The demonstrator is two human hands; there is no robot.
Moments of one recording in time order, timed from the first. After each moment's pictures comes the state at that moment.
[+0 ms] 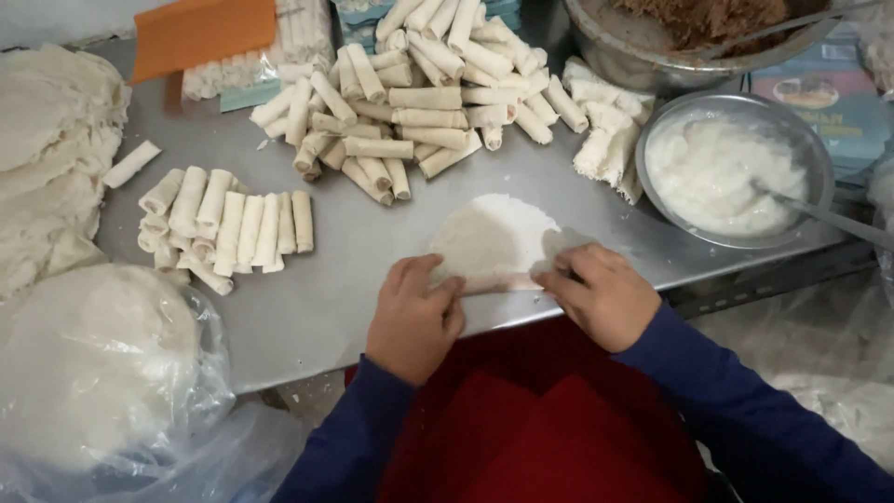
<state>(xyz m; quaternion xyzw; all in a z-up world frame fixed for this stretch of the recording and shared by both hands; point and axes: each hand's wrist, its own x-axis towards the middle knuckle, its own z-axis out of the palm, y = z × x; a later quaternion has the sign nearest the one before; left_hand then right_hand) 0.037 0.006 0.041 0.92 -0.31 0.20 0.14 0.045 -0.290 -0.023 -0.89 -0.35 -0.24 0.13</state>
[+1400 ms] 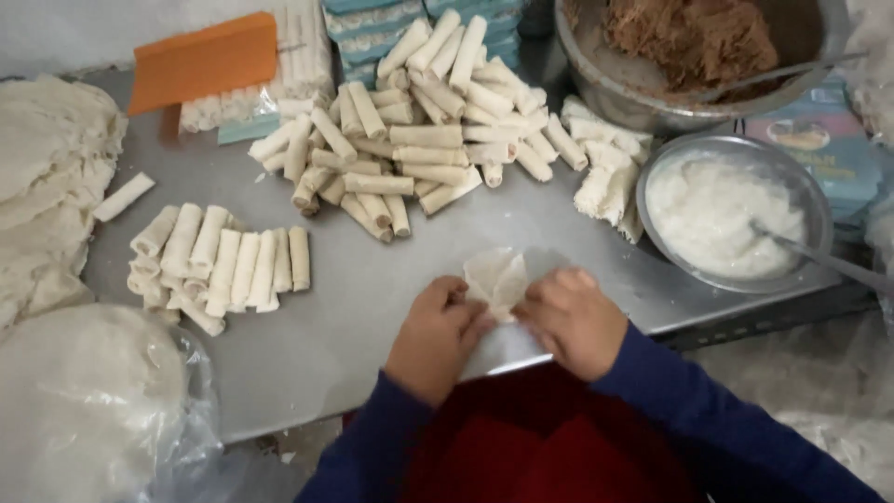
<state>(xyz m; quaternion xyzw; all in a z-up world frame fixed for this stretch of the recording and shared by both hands) 0.071 -0.014 -0.013 0.92 -0.24 0.09 0.31 0.070 -0.260 -0.022 -0.89 -0.35 -0.19 0.20</state>
